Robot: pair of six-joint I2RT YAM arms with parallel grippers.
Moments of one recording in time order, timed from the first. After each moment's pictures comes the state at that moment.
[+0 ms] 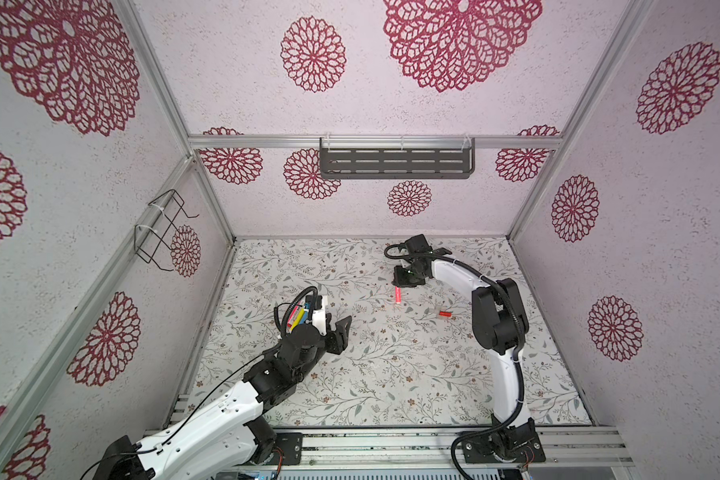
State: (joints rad) left arm -0.79 0.86 0.52 0.01 -0.30 -0.47; right arm 0.40 2.24 1.85 -0.67 -0.19 0.25
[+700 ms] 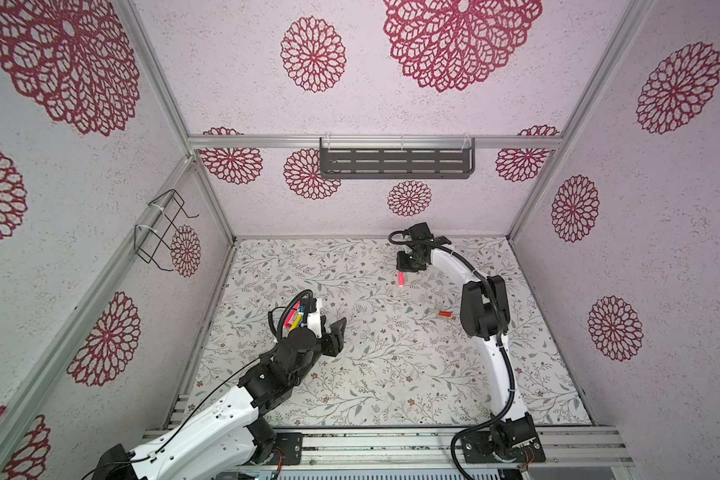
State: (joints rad) left arm -0.79 0.81 0.50 -0.02 -0.34 -0.48; right arm 0.34 2.48 2.21 -0.75 -0.18 0.24
